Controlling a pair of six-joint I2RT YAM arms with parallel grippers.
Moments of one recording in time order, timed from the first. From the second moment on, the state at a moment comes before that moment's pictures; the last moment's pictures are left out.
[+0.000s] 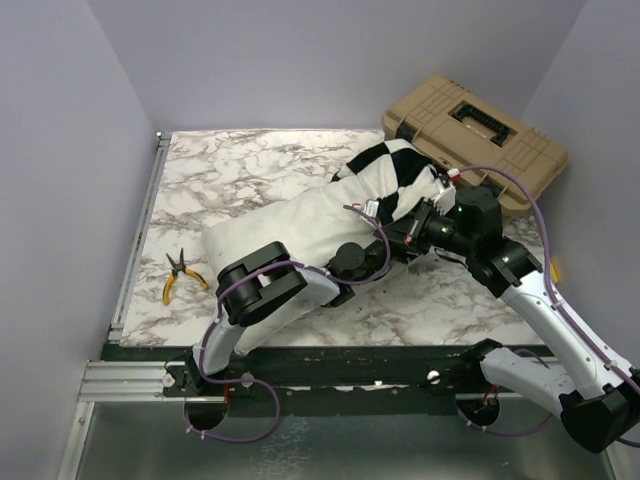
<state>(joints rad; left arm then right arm) -1.04 2.10 1.04 1.37 -0.04 -1.09 0.49 0.98 0.95 -0.39 -0.38 0.98</state>
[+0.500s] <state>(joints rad) -1.06 1.99 0.89 1.23 -0.24 -1.00 0.50 0.77 0.75 -0.48 -0.30 0.96</state>
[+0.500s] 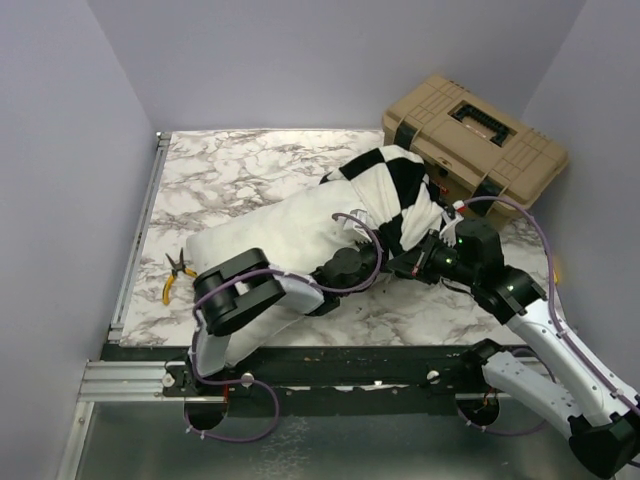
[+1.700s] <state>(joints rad) -0.29 1.11 0.95 -0.97 -0.36 -0.66 0.52 1.14 0.83 -0.42 -0.27 0.73</state>
